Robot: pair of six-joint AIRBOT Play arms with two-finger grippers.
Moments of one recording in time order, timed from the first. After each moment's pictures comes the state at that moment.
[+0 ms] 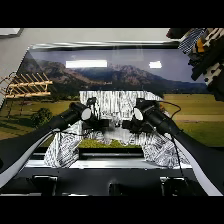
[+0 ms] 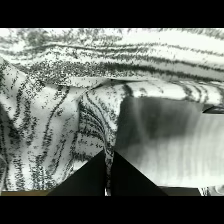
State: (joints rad) left arm -0.66 -1.56 1.22 1.40 -1.05 -2.20; right arm 0.58 -1.35 1.11 -1.55 1.27 2.30
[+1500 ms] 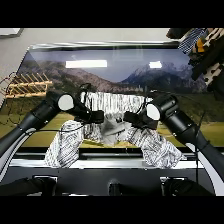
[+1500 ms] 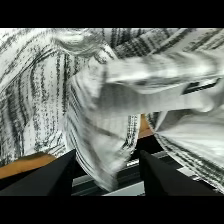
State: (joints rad) left arm -0.59 -1.37 1.30 1.28 -1.19 -1.99; right arm 0.58 -1.16 1.16 -1.54 1.29 2.39
